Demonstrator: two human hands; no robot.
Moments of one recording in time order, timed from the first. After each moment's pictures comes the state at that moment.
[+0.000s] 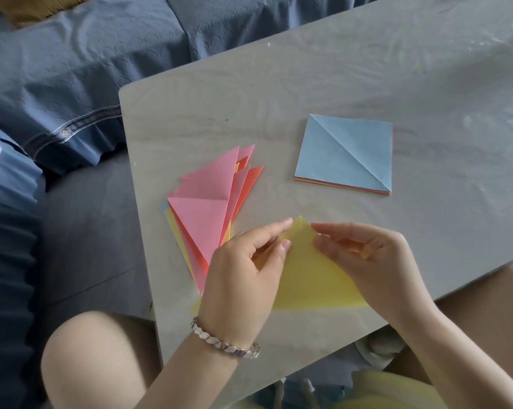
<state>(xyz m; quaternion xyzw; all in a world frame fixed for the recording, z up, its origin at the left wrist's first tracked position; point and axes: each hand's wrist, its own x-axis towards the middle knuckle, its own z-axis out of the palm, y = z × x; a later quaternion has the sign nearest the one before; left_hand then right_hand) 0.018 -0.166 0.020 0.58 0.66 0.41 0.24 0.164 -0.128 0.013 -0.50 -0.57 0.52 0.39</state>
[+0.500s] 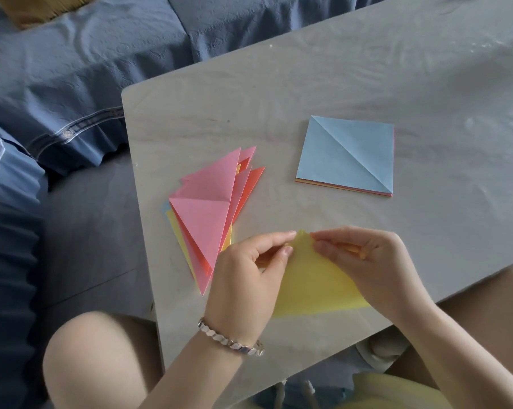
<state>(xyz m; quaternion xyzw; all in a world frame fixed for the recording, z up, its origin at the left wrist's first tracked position) 0.020 -0.164 0.012 0.55 0.67 0.42 0.27 0.168 -0.122 0.001 -0.50 -0.60 0.51 0.36</state>
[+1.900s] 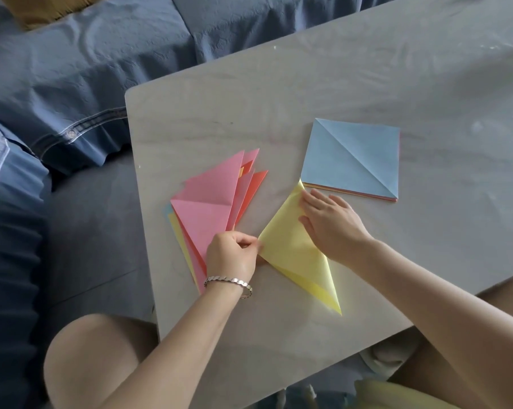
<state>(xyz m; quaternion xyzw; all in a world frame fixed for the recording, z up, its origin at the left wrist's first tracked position) -0.012 -0.117 -0.054 0.38 0.82 0.30 0.31 0.144 -0.033 -0.072 -0.46 -0.88 0.11 0.01</state>
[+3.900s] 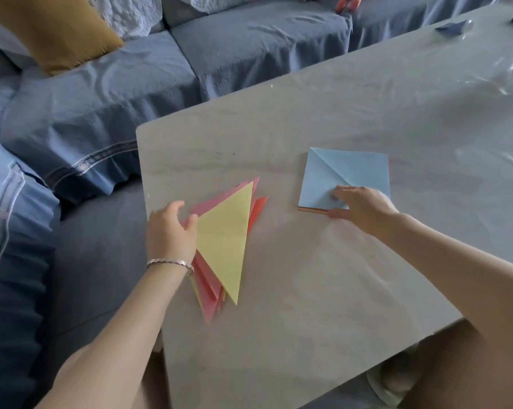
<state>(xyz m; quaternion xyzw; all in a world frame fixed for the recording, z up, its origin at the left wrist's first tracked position) -0.101 -0.086 -0.021 0.46 0.84 0.28 0.07 0.191 0.036 -0.057 -0.56 -0.81 0.16 0.02</state>
